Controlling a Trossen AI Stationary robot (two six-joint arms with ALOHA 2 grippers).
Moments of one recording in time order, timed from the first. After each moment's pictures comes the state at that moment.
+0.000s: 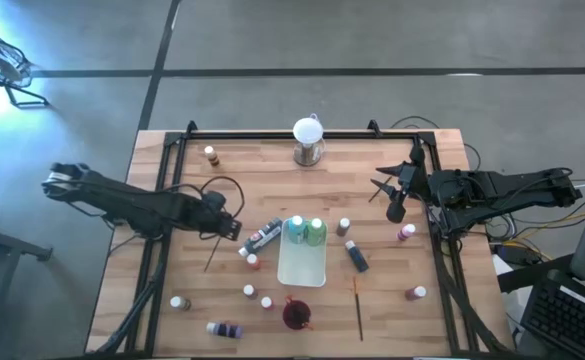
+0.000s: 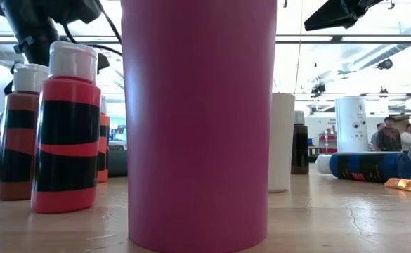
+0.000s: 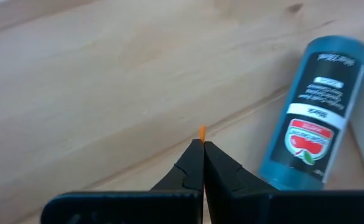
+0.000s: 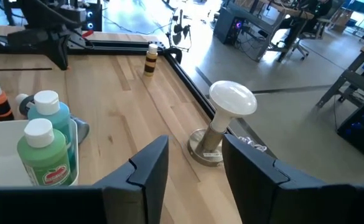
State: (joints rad) left arm -0.18 1.11 0.68 -0.77 -0.33 -1.30; right arm 0.14 0.72 0.78 -0.46 0.60 0.03
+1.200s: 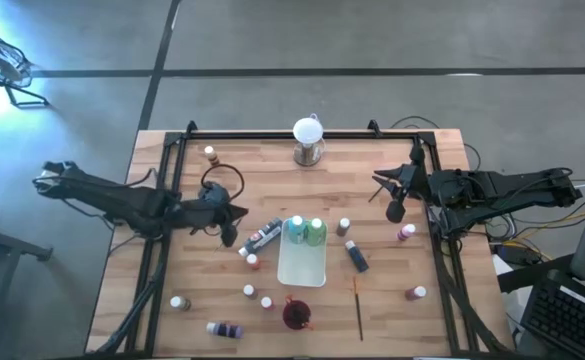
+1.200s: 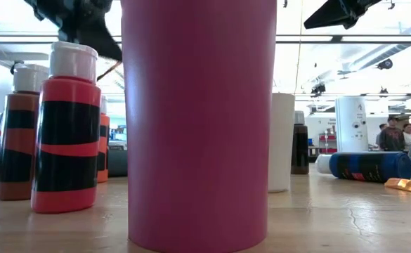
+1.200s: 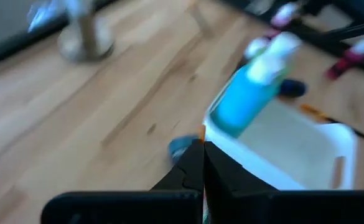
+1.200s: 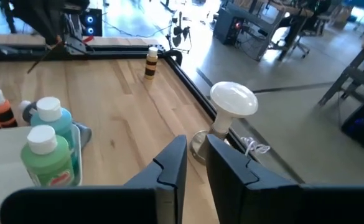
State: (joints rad) left arm -0.25 0.93 0.73 -0.41 -0.49 -0.61; right arm 0.14 0.72 0.78 -0.45 0.61 0.06
